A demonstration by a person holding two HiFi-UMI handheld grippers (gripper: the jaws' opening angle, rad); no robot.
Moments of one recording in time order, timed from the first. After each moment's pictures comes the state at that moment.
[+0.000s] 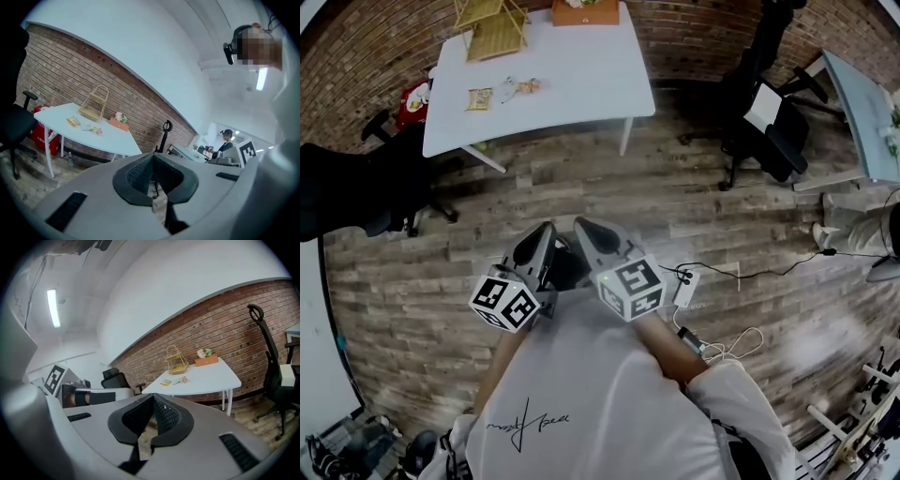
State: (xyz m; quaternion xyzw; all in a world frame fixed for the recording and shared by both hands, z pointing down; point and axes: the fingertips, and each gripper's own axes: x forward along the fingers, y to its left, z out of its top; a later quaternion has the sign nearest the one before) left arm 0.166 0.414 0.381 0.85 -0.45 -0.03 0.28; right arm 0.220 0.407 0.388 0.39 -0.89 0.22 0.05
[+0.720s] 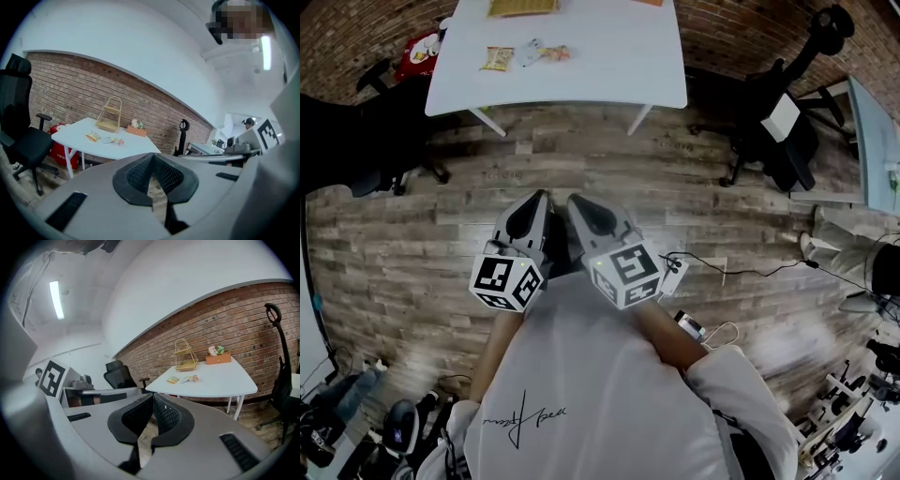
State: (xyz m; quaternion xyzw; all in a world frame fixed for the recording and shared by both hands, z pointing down) left arm 0.097 0.375 0.393 0.81 -0.54 0.01 0.23; right arm 0.148 0.377 0.391 0.36 -0.91 0.20 0.10
